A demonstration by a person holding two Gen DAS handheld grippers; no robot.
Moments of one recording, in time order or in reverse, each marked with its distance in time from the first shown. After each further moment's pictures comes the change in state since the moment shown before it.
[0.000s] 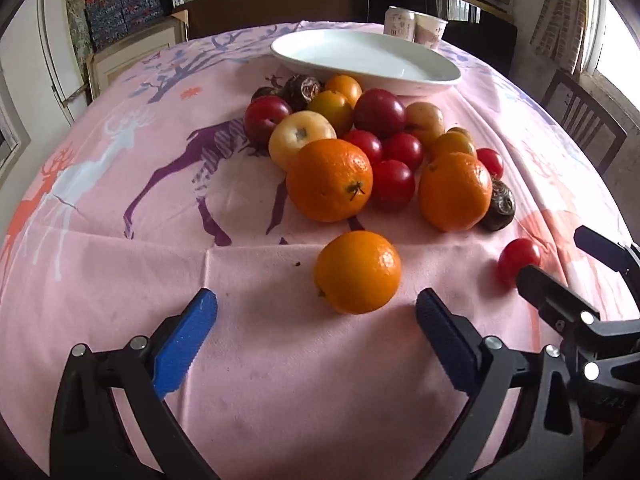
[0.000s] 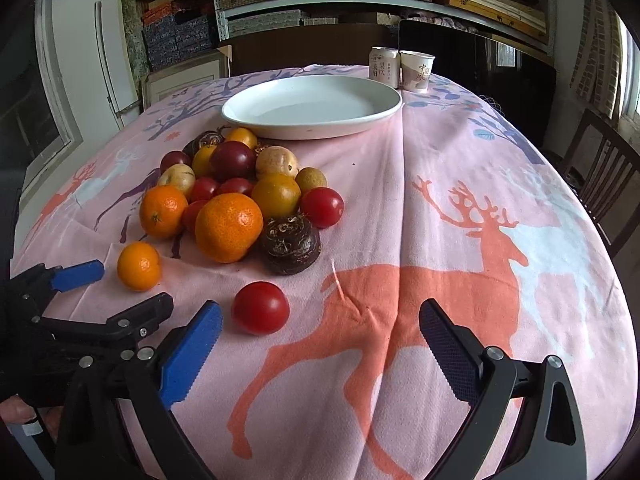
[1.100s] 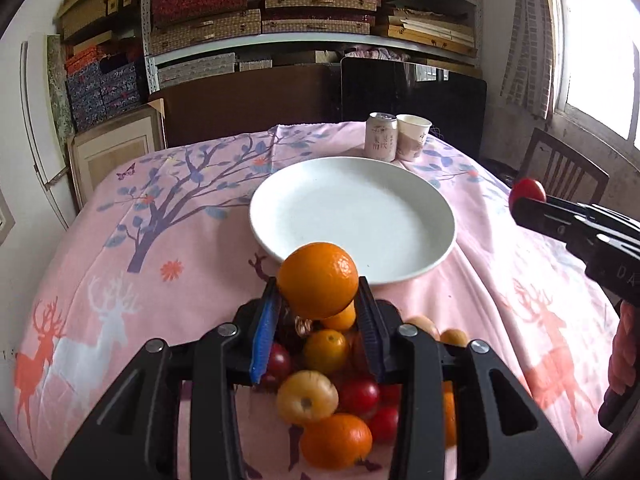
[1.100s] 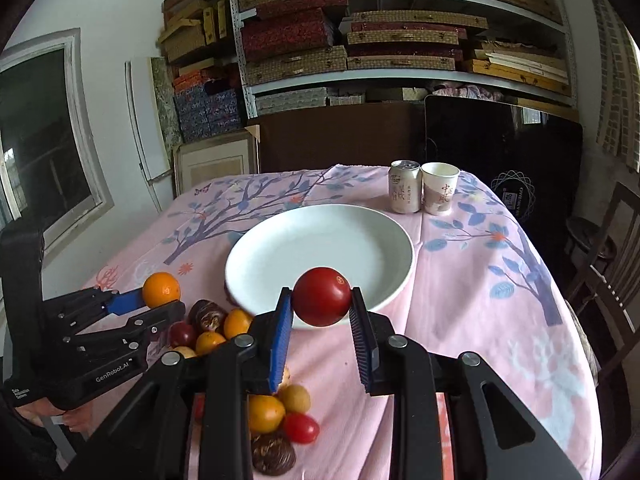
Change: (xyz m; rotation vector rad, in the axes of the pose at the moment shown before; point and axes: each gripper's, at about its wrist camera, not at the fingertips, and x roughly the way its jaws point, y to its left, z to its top) left arm -0.011 0.001 0.139 0.088 -0.277 -0.055; right arm 0.006 -0.042 0.154 -0.012 -0.258 0.147
